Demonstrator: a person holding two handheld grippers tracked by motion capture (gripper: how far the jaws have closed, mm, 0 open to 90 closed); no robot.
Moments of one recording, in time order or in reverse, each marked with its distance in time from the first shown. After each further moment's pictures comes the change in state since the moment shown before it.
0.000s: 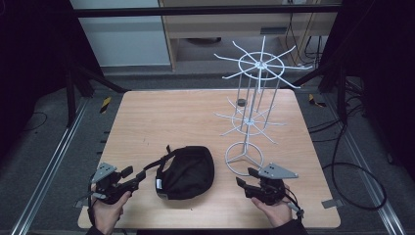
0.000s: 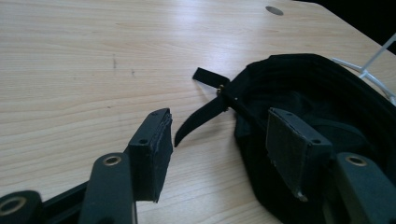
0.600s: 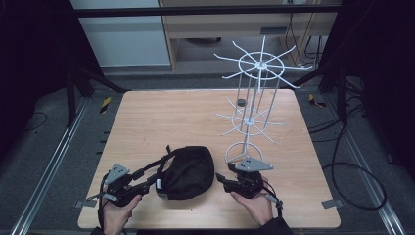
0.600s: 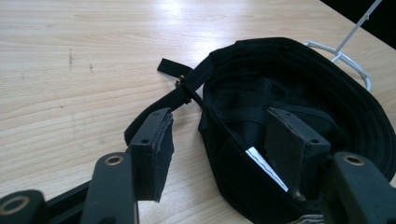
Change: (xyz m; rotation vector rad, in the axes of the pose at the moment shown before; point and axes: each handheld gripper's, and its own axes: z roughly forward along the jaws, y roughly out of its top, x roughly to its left) left arm -0.026 -0.002 0.011 0.047 -0.043 0.052; right arm 0.030 0.026 0.040 0.015 0.051 -0.015
